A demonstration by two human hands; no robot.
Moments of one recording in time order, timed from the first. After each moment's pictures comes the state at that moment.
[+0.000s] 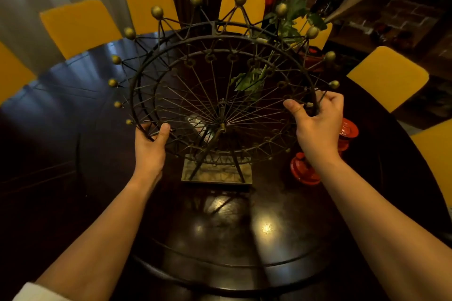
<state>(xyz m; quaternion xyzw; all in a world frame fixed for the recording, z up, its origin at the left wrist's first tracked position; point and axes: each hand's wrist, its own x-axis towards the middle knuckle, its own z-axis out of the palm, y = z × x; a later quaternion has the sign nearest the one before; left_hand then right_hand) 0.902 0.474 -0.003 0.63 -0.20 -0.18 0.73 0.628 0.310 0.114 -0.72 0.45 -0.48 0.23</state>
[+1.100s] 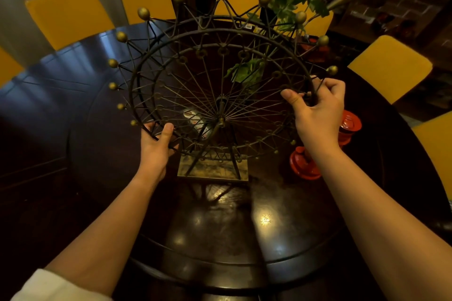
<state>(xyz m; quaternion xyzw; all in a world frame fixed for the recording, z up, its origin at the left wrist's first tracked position) 0.899 0.452 -0.038 0.60 -0.16 -0.28 0.73 0.633 0.292 0.102 -0.73 0.43 -0.50 0.21</state>
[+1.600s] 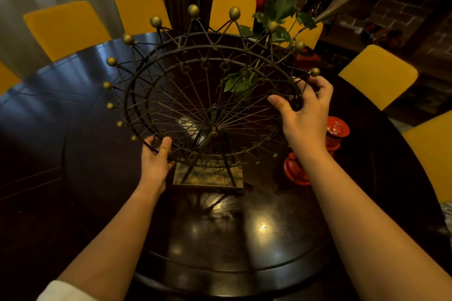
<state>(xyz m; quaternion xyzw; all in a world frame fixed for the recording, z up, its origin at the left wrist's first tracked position) 0.882 0.452 -0.043 0.62 -0.11 -0.31 0.71 0.636 0.298 0.113 -0.75 0.42 -0.47 0.20</state>
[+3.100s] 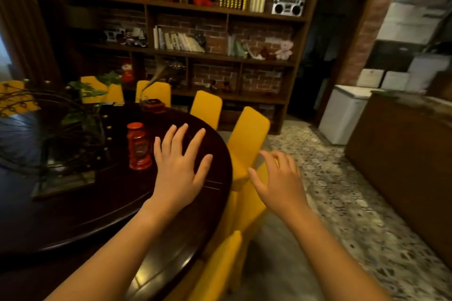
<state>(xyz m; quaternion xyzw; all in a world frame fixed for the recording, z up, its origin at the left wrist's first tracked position) 0.262 0.700 0.215 0.55 -0.71 0.10 0.43 0.028 0.697 0.209 -0.73 0.60 -0.32 -0.07</state>
